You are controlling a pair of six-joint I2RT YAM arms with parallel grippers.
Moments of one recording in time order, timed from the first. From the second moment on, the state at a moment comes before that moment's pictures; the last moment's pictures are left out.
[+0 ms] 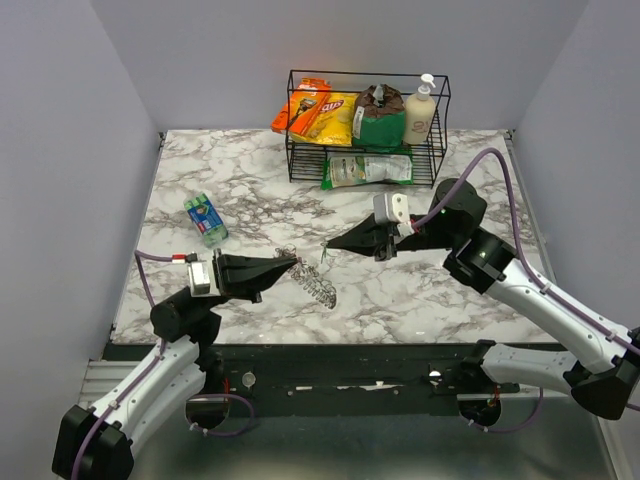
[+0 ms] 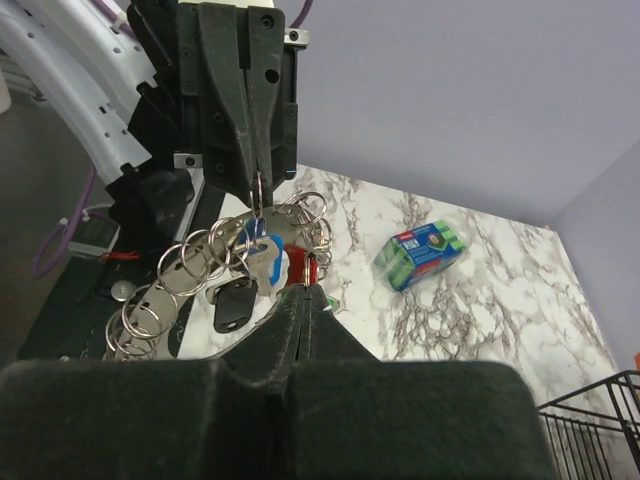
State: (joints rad) left arm -0.45 0.65 0.25 1.29 0.73 -0.54; right arm 0.80 1.10 1.11 -0.01 -0.82 -0.34
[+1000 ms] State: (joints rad) left arm -0.45 0.62 0.25 1.12 0.73 -0.43; right arm 0.81 1.22 1.20 -0.06 -0.92 -0.30
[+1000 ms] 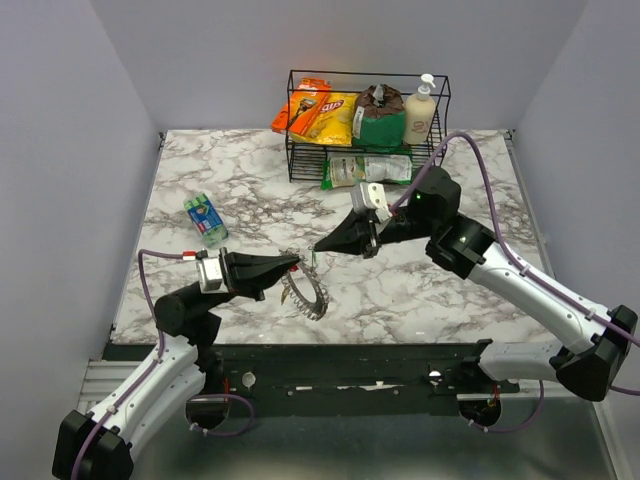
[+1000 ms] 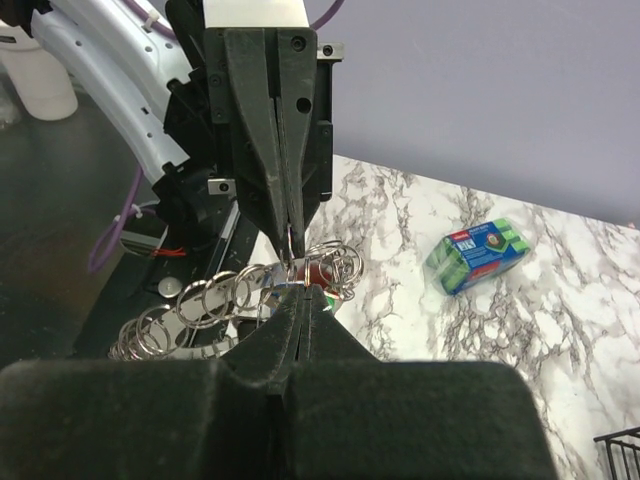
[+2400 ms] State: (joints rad) left arm -0.40 0.52 0.29 0.92 0.75 -0.35; right arm 0.85 1.22 1.22 -0.13 -0.85 -0.34
